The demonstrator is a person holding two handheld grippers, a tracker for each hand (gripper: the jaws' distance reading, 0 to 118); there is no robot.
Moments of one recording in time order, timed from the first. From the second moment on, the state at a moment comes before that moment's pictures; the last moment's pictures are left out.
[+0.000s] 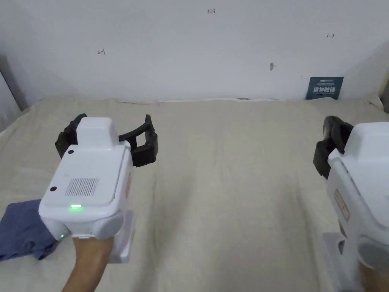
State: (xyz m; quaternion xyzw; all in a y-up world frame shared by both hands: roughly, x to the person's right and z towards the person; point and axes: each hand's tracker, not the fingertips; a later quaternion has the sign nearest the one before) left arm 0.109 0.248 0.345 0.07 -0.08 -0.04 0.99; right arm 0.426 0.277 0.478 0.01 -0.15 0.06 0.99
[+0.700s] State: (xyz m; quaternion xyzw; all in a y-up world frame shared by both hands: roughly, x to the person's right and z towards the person) left arm 0.122 0.229 0.355 0.04 -0.11 -0.01 0.99; right arm 0.426 0.267 0.484 0.00 -0.16 0.05 0.99
